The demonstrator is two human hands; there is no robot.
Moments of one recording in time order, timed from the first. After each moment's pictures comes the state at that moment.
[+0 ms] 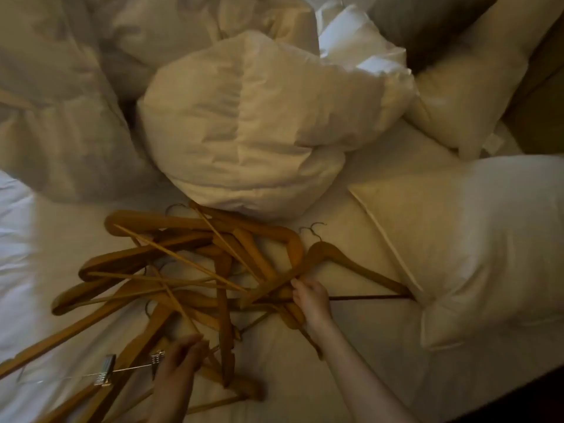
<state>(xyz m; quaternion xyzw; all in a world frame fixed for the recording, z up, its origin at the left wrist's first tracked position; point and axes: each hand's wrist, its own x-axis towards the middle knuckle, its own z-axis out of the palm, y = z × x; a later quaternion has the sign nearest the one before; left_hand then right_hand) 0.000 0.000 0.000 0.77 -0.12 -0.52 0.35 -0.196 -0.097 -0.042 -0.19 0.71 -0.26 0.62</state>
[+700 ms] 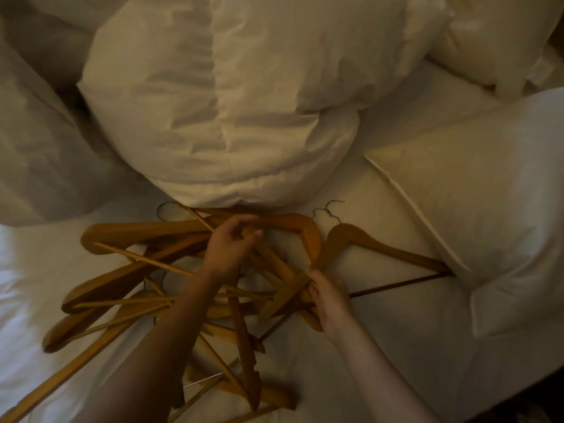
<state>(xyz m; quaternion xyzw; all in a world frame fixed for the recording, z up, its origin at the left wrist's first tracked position) -0.015 -0.200 -0.040 0.65 -0.48 -0.53 0.25 -0.182 -0.114 -0.067 -0.02 0.65 -0.36 0.67</state>
